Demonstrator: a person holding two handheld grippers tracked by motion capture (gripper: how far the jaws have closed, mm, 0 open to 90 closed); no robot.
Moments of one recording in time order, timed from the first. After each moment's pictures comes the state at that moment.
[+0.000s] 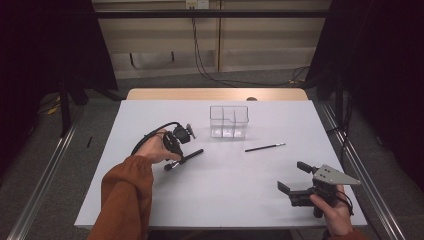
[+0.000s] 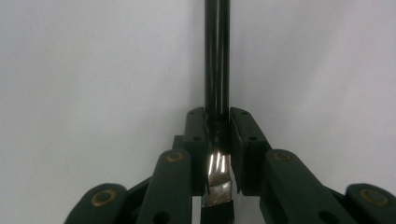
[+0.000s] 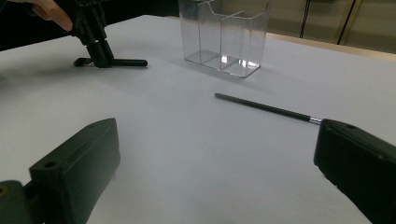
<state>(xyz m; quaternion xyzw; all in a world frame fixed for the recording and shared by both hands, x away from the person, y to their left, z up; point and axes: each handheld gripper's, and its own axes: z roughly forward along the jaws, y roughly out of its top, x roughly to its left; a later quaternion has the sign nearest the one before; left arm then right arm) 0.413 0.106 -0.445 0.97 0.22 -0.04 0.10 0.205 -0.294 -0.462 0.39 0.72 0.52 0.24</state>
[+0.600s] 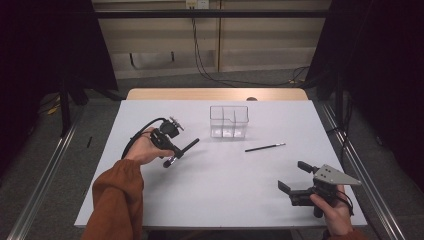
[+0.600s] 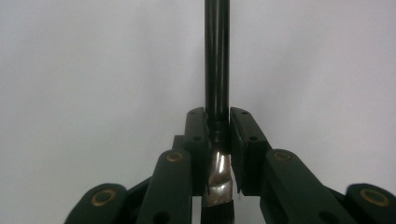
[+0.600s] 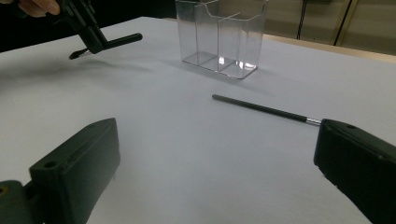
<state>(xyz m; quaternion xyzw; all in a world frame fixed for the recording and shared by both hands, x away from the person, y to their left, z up) 0.409 0.140 -0.430 0.94 0.27 -0.04 0.22 0.205 -0.294 -0.462 0.40 0.71 0.52 0.24</state>
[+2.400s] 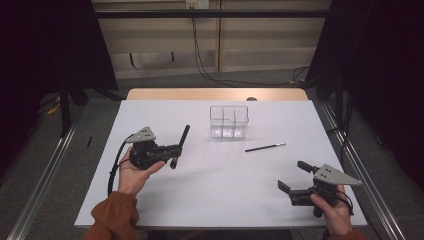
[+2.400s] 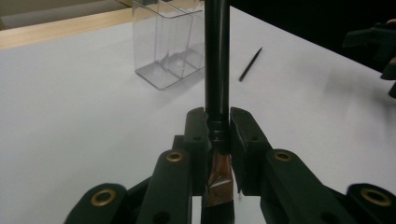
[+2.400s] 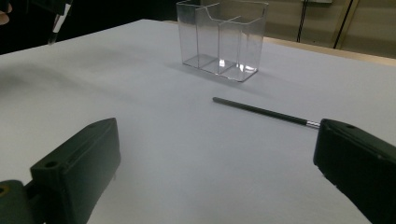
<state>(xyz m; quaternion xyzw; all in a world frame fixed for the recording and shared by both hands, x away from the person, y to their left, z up) 0.327 0.183 -0.414 0.80 0.29 0.04 0.52 0.205 -0.294 -0.461 0.40 0.71 0.52 0.24</state>
